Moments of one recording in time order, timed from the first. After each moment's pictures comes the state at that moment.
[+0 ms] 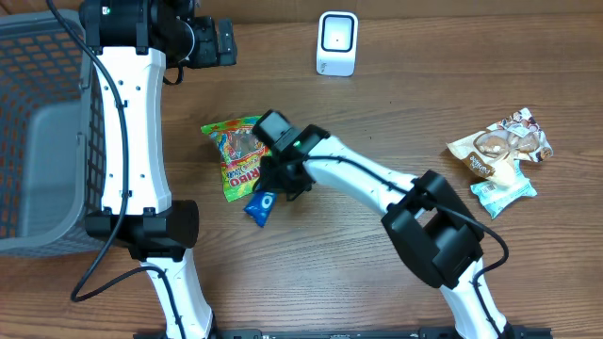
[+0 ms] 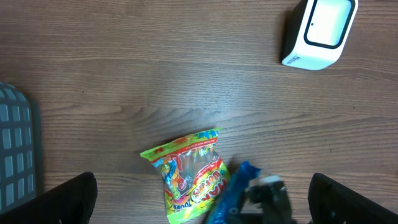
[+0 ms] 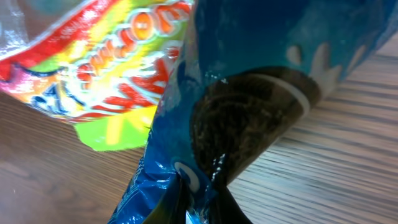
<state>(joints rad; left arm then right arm) -0.04 2.13 2.63 -1.57 0.07 -0.15 0.78 2.22 1.71 -0.77 -0.26 0.76</state>
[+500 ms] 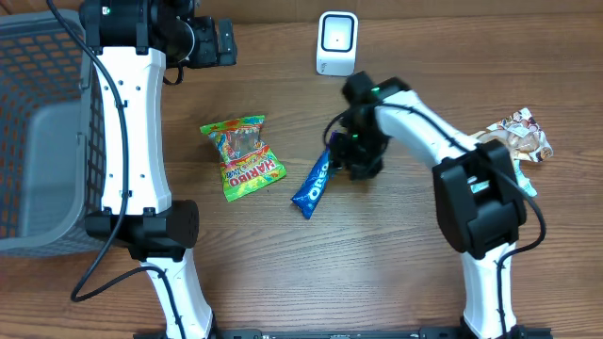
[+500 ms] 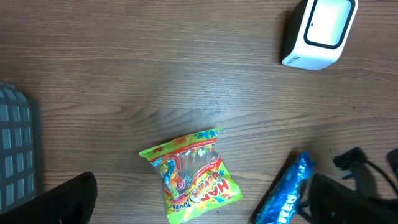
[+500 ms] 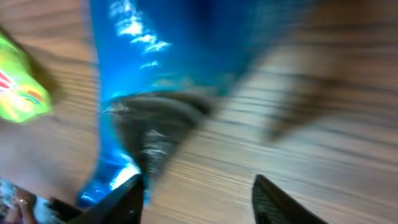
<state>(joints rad) -0.04 2.13 2.63 -1.57 0.07 -0.15 0.42 2.22 1.71 -1.14 -0.45 0.41</state>
